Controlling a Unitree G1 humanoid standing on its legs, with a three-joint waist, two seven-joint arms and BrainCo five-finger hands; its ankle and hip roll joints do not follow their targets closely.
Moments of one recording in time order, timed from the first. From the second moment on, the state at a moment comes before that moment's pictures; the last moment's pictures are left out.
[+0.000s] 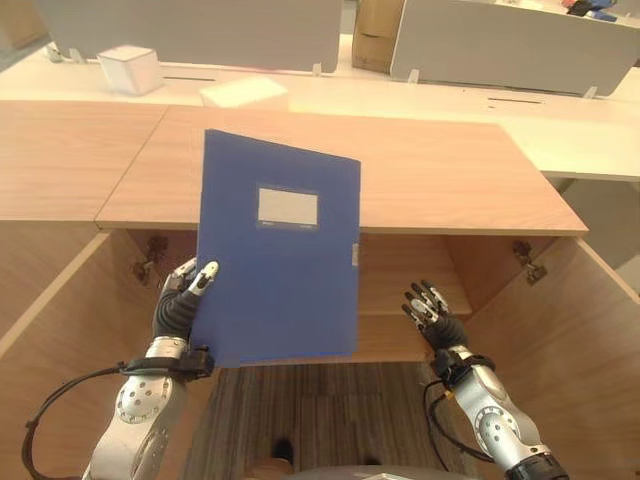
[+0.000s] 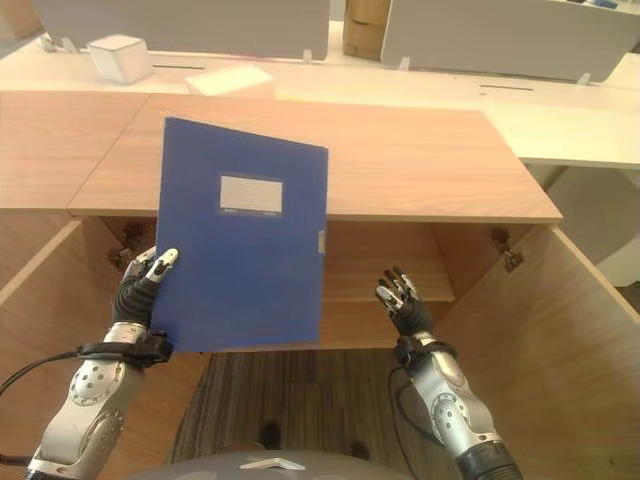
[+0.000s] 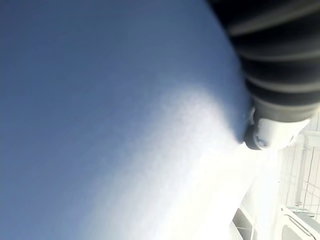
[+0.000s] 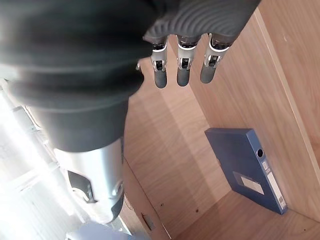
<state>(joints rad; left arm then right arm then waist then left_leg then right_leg) 0.28 0.46 -0.05 -0.29 -0.50 -0.12 -0.09 0.07 -0.31 0.26 0.10 0.92 -0.03 0.14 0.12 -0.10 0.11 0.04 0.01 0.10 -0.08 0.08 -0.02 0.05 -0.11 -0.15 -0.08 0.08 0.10</state>
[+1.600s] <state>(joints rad) 0.27 0.50 -0.15 -0.28 -0.63 -0.08 -0.14 -0.26 -0.43 0.57 0.03 0.92 0.09 0.24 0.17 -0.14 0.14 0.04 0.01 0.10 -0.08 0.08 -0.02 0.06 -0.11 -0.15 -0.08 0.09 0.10</state>
